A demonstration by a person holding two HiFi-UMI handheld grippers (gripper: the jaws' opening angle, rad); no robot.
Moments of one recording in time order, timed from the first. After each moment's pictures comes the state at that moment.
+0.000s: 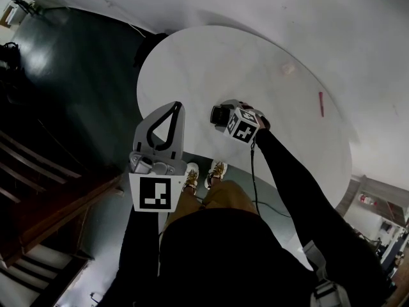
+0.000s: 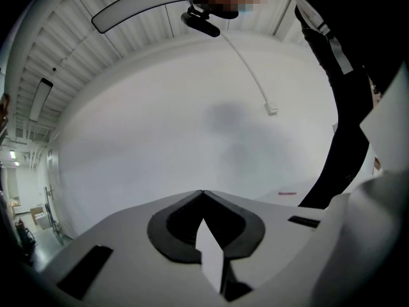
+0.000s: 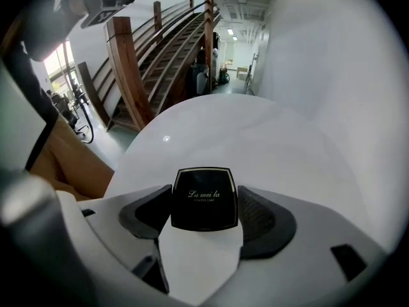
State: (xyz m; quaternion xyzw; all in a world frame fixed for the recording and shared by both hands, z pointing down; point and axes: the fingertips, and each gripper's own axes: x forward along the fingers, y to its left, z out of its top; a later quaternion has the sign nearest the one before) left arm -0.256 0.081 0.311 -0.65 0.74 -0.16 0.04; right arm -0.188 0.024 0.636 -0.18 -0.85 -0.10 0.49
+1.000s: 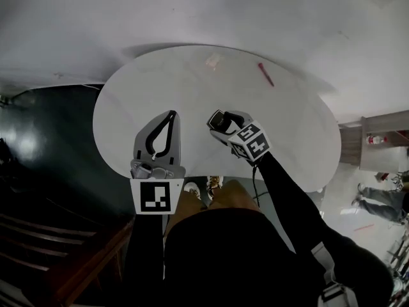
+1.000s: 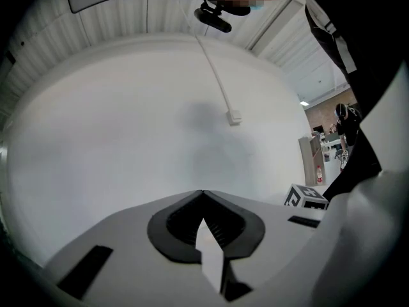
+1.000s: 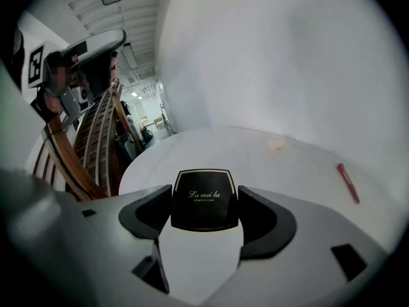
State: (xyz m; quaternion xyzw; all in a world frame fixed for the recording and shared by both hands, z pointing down) left arm -0.106 -0.047 0.307 -0.76 0.64 -0.11 0.04; right arm -0.023 -0.080 0.552 0.16 -0.92 0.19 0.32
